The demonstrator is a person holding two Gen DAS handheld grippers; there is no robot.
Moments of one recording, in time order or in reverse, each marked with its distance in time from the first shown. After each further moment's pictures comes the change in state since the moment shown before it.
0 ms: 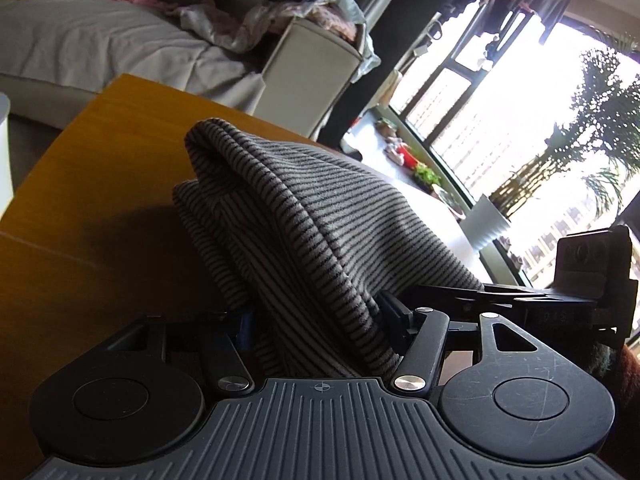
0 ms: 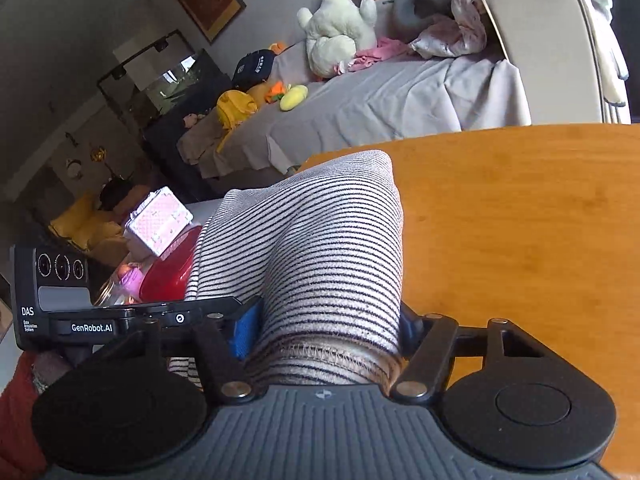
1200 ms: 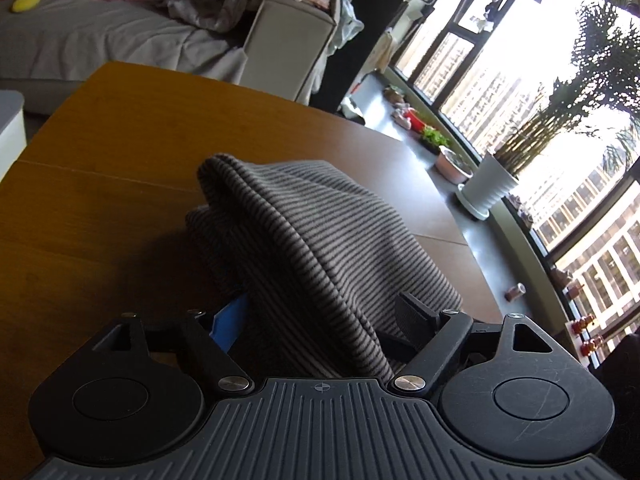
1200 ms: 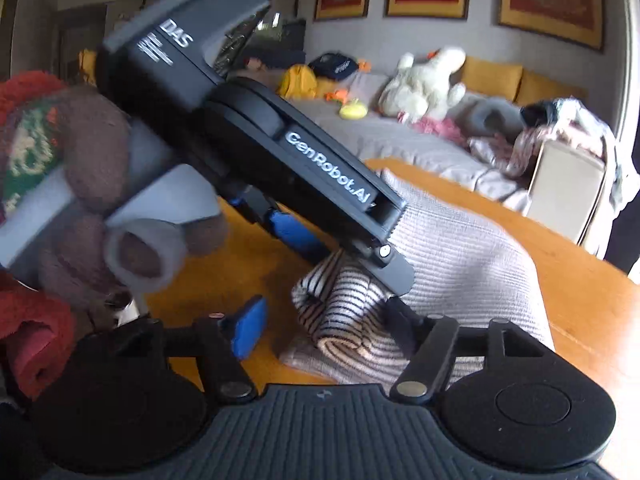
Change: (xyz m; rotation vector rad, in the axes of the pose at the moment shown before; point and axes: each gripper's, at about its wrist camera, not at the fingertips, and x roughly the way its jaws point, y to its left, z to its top) left arm -0.049 -0.126 -0.085 0.054 0.139 0.101; right arm -0.161 0.154 -0.187 -0.584 -0.043 -0.157
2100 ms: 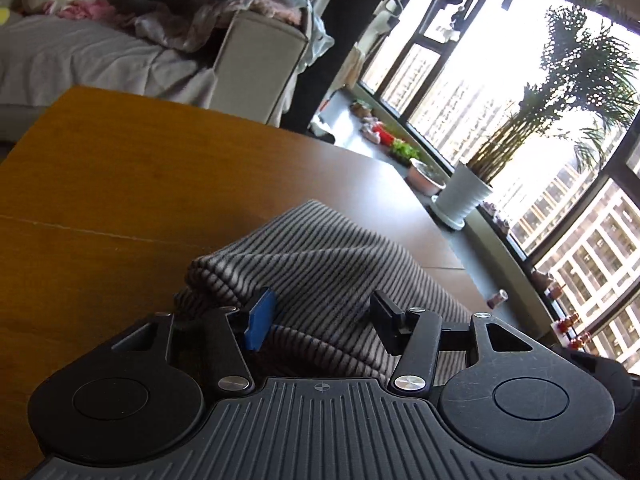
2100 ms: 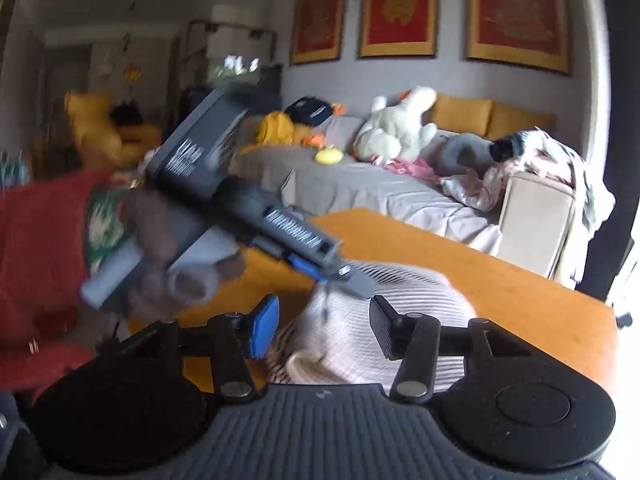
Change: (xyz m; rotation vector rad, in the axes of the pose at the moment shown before) left arm 0.022 0.020 0.024 0.078 -0.098 -0.129; right arm -0.034 -0.023 0.016 0.087 -0.145 -0.093
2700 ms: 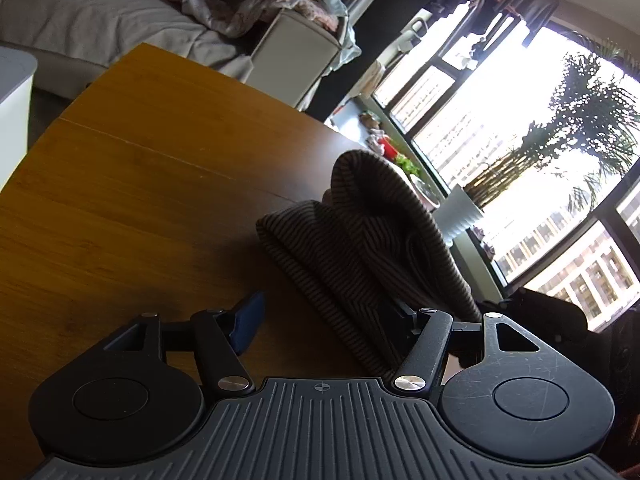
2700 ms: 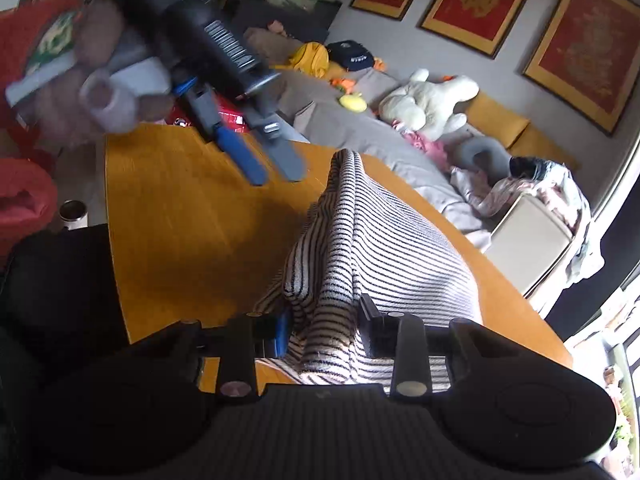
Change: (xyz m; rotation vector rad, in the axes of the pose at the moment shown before) left arm -0.070 0.044 -0.039 -0.165 -0.012 -0.051; right arm 0.038 0.054 -0.038 -0.443 0.161 -0.109
